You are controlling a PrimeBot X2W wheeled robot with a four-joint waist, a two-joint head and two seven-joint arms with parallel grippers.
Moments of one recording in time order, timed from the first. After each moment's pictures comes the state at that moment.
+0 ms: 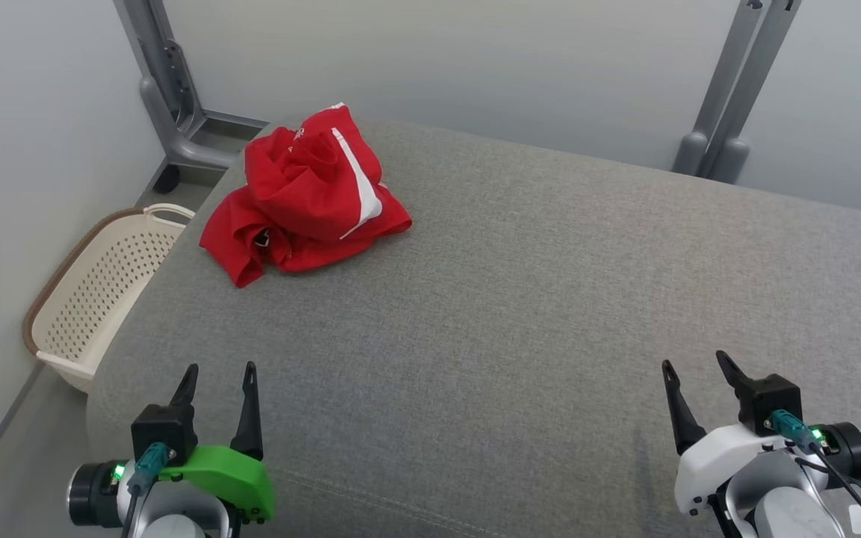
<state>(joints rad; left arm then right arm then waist) -0.16 0.14 -0.21 0.46 -0.26 0.05 -0.22 -0.12 -0.05 -0.06 0.40 -0.07 0.13 -0.15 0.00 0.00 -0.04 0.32</state>
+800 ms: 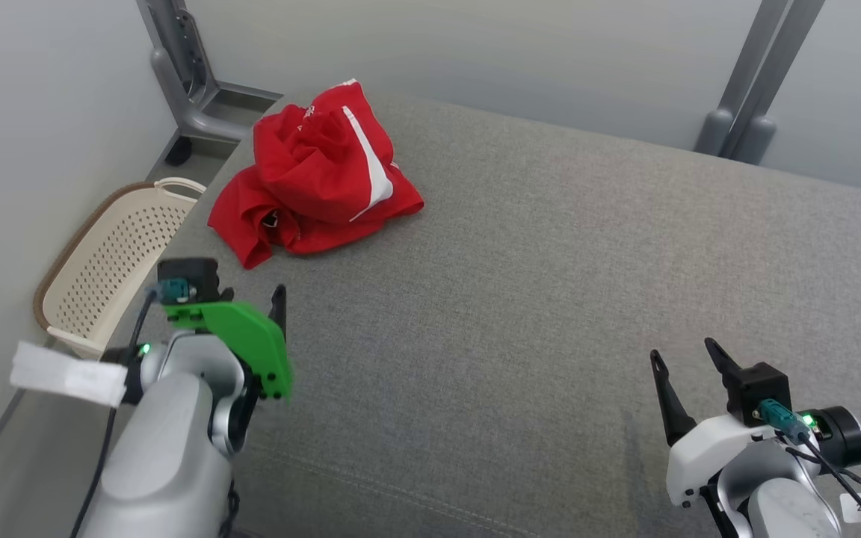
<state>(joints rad) -0.48 0.11 -0.25 0.65 -0.38 -0.01 0.18 -0.11 -0.05 -0.03 0.33 -0.08 0.13 -0.11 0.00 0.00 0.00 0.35</state>
